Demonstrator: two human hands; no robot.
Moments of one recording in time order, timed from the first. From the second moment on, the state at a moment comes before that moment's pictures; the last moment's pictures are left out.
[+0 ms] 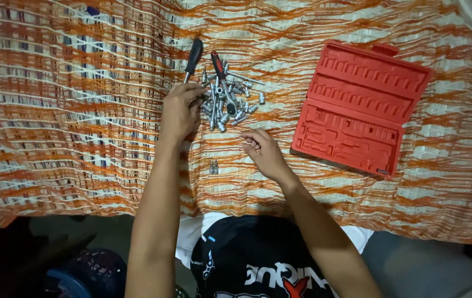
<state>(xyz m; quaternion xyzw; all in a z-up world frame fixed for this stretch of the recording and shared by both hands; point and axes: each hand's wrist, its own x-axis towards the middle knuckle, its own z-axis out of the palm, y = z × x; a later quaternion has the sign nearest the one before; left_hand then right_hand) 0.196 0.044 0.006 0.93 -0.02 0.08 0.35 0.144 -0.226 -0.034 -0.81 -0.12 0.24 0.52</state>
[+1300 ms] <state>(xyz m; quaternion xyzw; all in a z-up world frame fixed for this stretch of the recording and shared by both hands) 0.200 -0.002 0.011 0.95 0.08 0.11 0.26 0.141 -0.222 -0.033 -0.82 -0.09 0.23 0.52</state>
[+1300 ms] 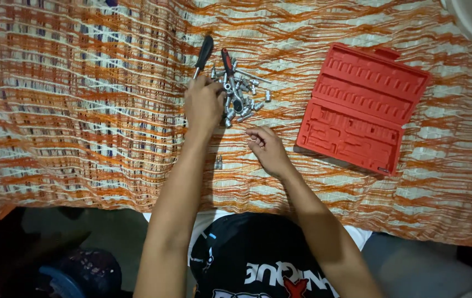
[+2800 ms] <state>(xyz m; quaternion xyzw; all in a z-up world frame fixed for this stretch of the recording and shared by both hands) 0.047 -0.003 0.031 0.93 -0.01 -0.04 0.36 0.091 -0.179 -0.021 -0.86 -0.27 0.14 0.42</state>
